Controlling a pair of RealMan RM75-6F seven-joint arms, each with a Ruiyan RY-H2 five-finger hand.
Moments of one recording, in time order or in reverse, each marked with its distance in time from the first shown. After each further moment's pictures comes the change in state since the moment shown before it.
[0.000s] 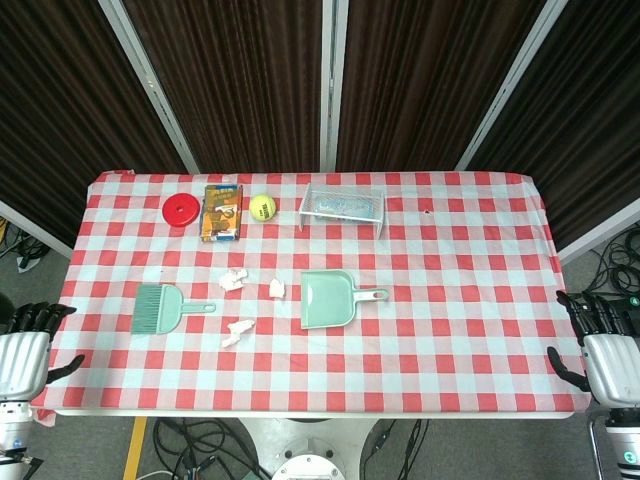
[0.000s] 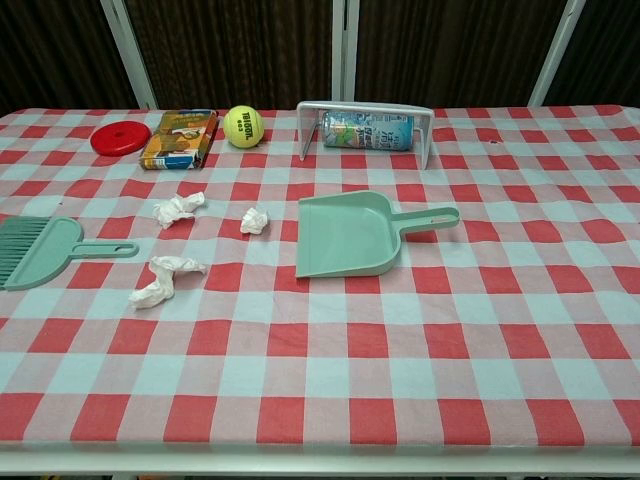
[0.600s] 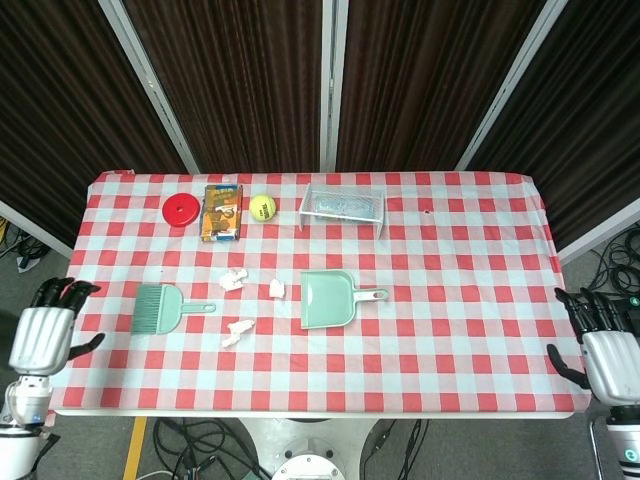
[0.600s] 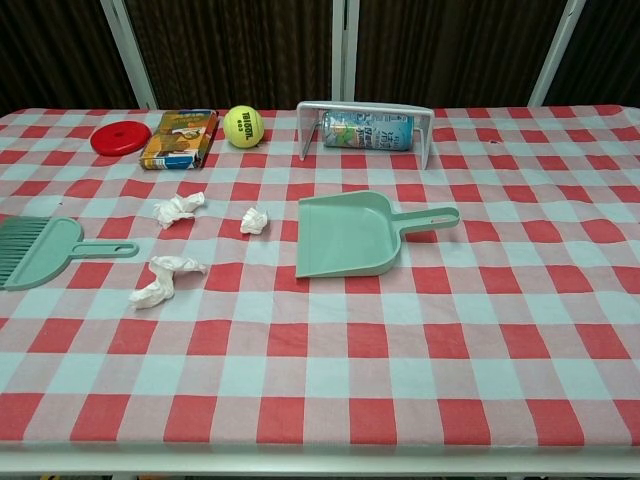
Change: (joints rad) left arm -0.116 0.020 -0.058 -0.066 0.023 -0.081 0.065; right arm 0.015 0.019 0.005 -0.006 -0.025 0.002 -0.014
